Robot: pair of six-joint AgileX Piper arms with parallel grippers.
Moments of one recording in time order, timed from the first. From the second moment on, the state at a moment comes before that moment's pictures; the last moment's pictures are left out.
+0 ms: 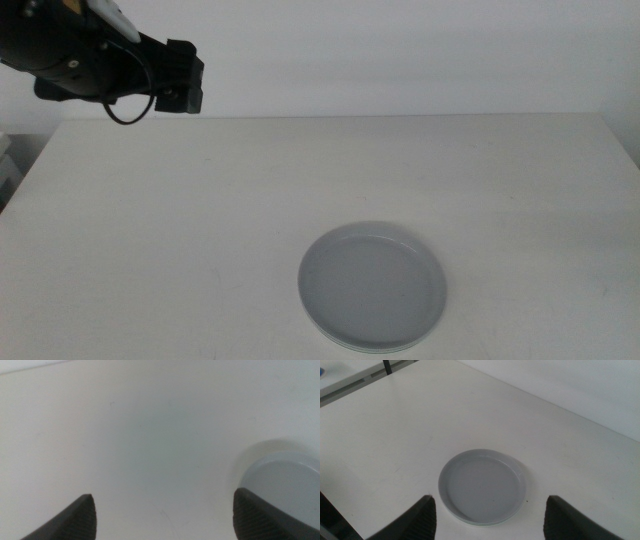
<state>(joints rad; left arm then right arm) -0.42 1.35 -1.41 0.13 1.00 -0.23 0.44 0.55 -0.89 0.27 0.91 -0.27</state>
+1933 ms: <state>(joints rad) -0.42 0.53 -0.46 0.68 0.26 -0.60 0.12 0.54 -0.53 0.15 0.37 -0.05</state>
